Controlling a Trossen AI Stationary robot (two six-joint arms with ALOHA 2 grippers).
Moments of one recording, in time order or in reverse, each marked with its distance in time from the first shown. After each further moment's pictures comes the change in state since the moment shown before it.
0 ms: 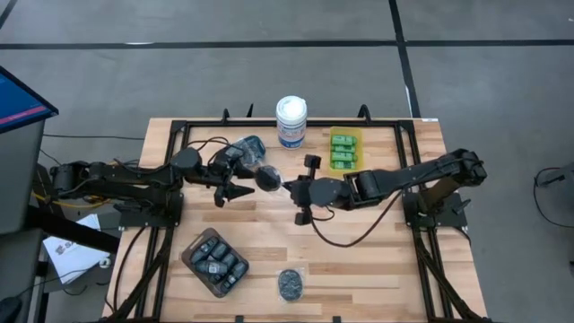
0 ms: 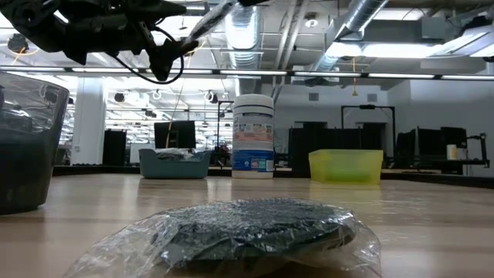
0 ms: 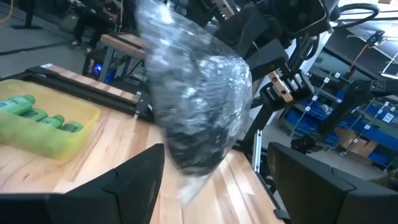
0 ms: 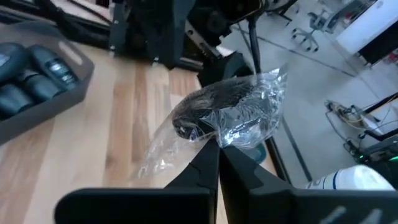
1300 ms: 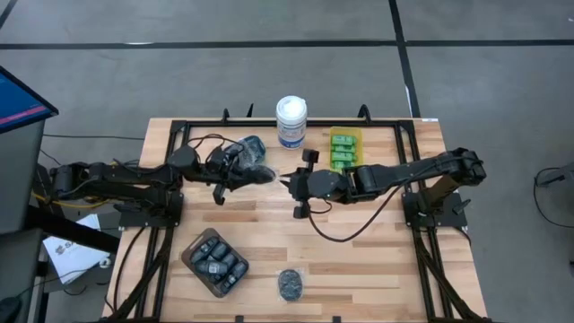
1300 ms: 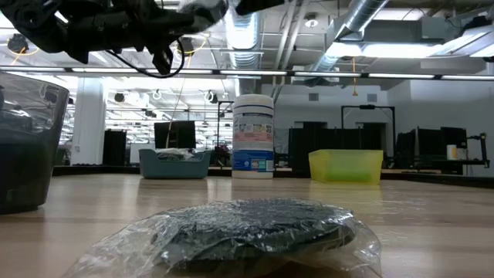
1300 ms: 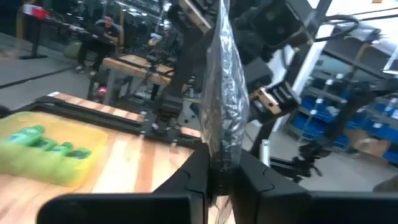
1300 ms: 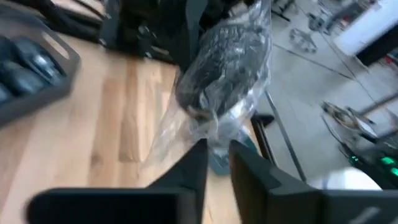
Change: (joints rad) left arm 0.025 0.000 0.000 0.065 -0.008 0.060; right arm -0.046 0.005 0.000 0.034 -0.043 -0.060
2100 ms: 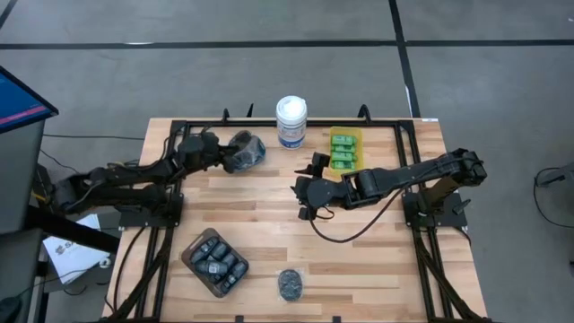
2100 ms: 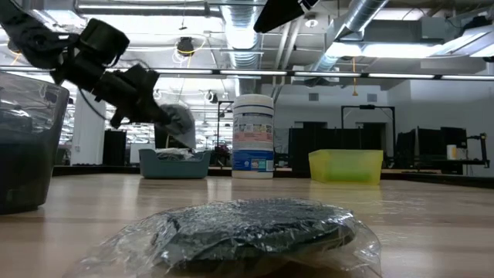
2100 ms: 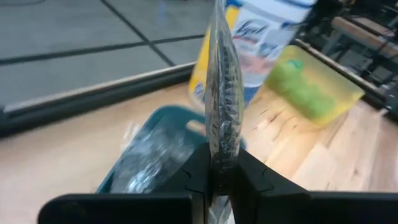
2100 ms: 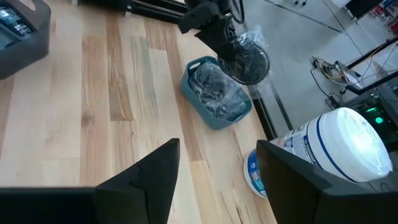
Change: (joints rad) left arm 0.347 0.000 -0.083 -0.388 -0.448 0.014; right arm 0.032 -0.003 0.000 -0.215 0.130 0.188
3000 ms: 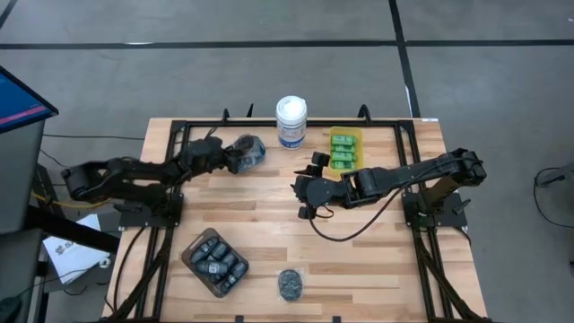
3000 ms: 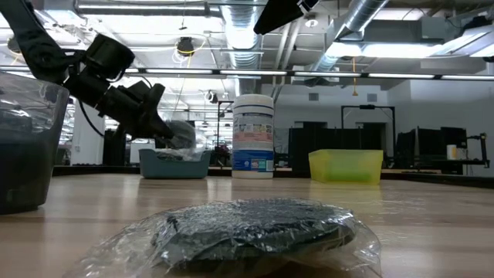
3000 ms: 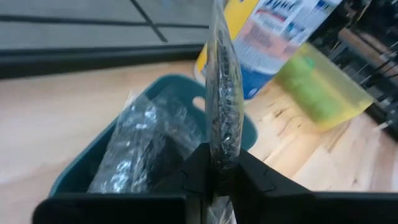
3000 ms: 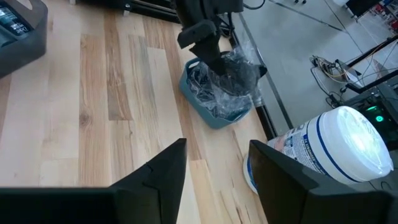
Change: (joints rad) left arm -0.004 0.196 -0.052 0.216 0.001 -0.159; right arm -0.005 0.003 0.000 0.000 -0.006 0.000
